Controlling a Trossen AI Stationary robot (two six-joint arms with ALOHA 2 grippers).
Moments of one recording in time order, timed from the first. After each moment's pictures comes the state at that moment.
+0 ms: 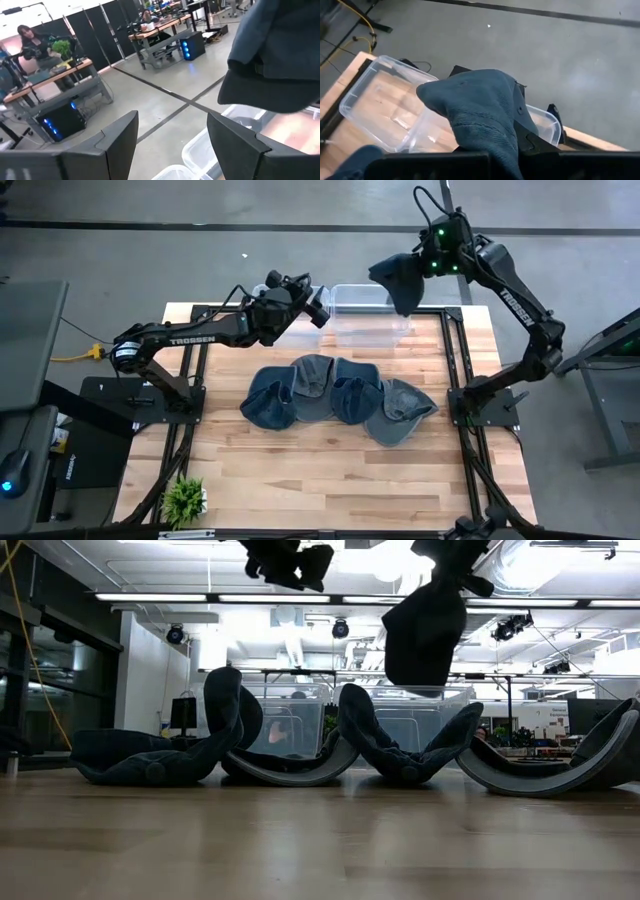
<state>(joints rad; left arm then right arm) 0.26 1.52 1.33 0.12 -0.75 0.21 -0.88 1.44 1.73 -0.99 -0.03 0.38</state>
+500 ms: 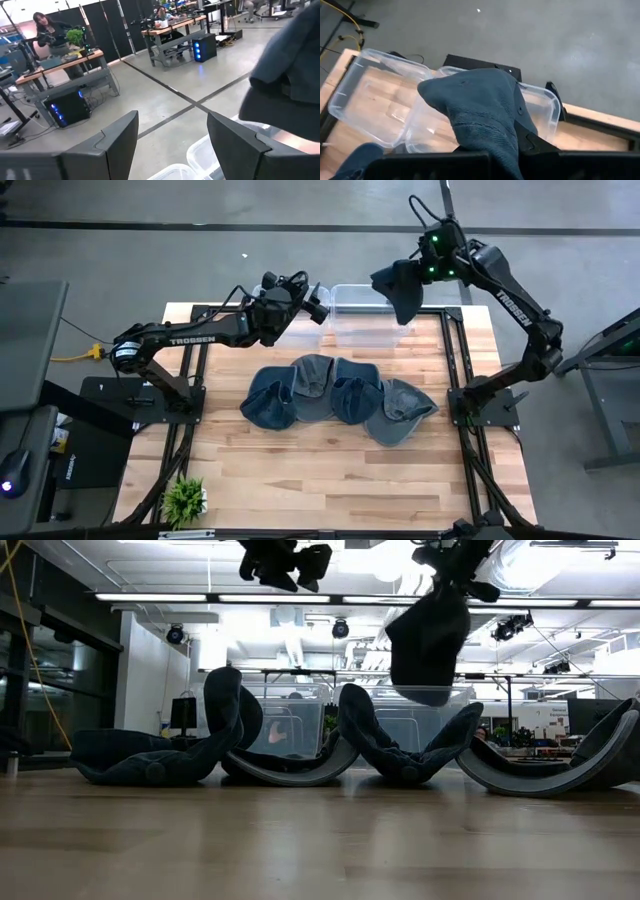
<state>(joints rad) 0.25 1.52 1.32 0.12 -0.83 0.12 -0.86 1.44 1.69 -1.04 0.00 0.47</state>
